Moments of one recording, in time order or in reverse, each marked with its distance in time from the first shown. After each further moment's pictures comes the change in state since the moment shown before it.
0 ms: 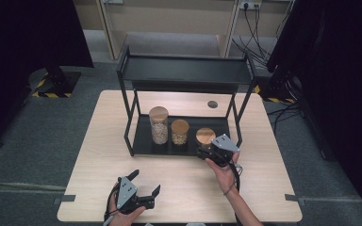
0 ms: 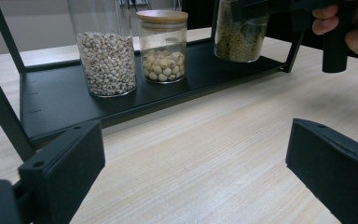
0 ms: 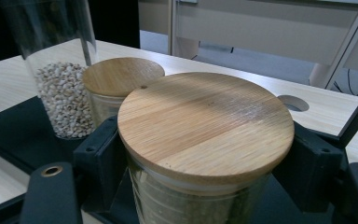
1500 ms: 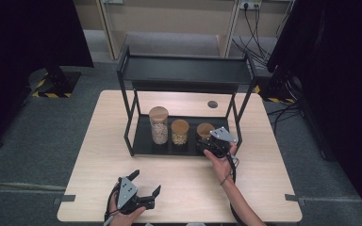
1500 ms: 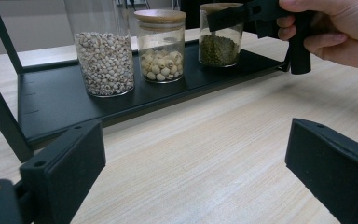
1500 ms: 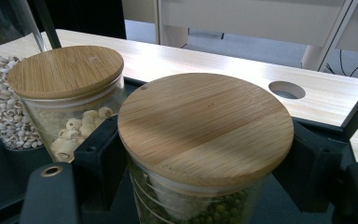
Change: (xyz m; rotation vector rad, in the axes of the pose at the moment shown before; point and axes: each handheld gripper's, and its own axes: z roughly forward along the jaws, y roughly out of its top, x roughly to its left) left arm 0.000 0.000 0.000 0.001 -0.004 0.005; right arm -0.009 0.002 0.035 0.046 -0.038 0.047
